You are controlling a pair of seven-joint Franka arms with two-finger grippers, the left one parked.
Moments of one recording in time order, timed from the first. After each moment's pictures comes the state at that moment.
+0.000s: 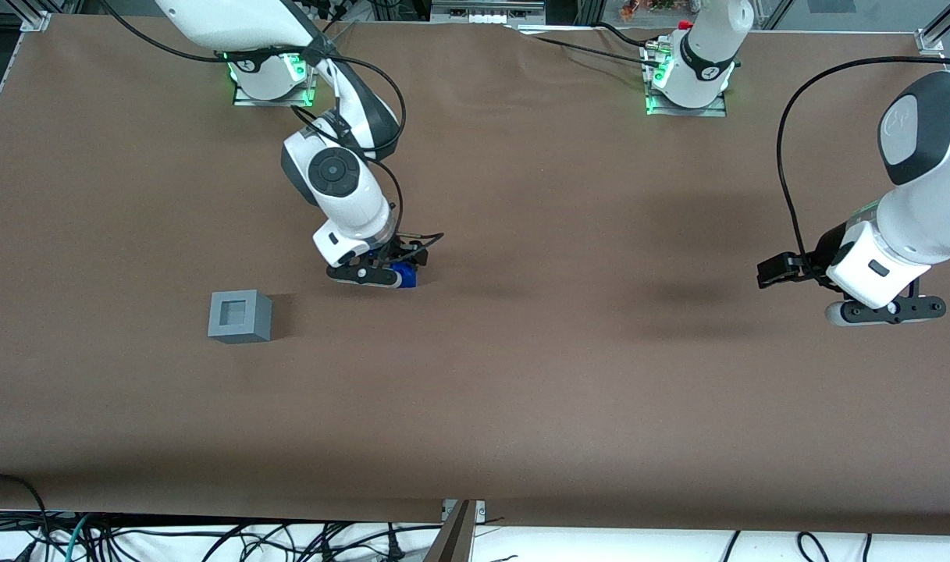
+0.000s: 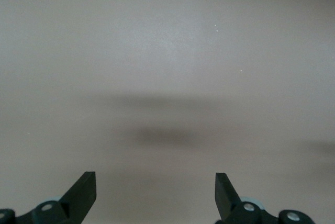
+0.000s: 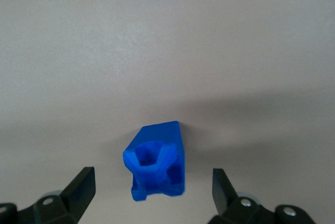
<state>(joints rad) 0.36 0.49 0.26 -1.89 -0.13 2.42 0.82</state>
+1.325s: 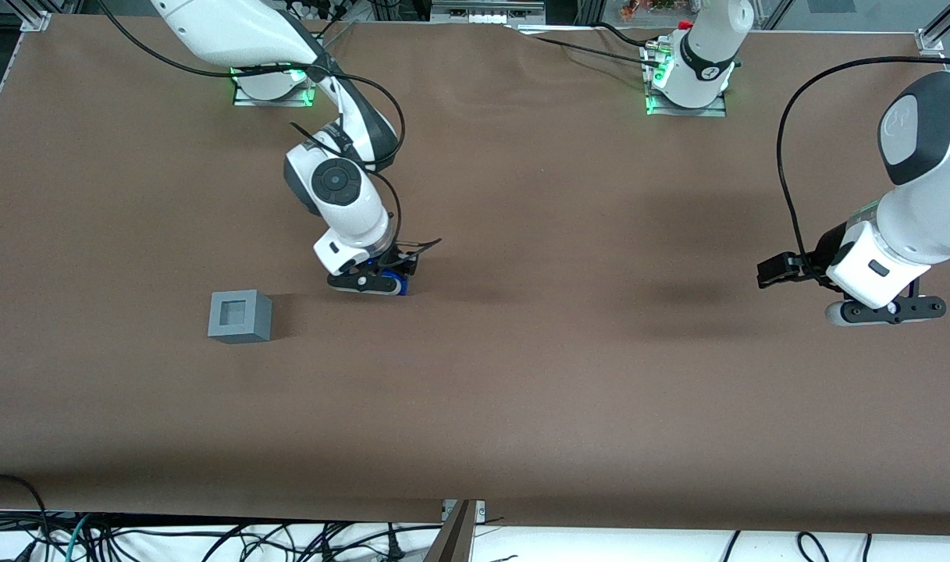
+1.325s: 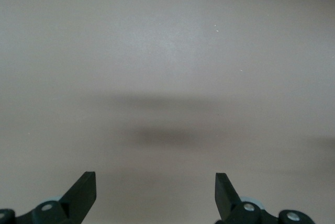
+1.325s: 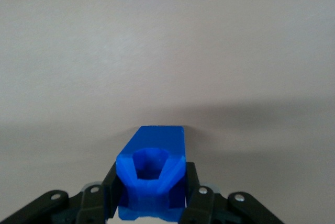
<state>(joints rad) 0.36 0.49 0.20 -1.87 -0.17 2.40 0.74</state>
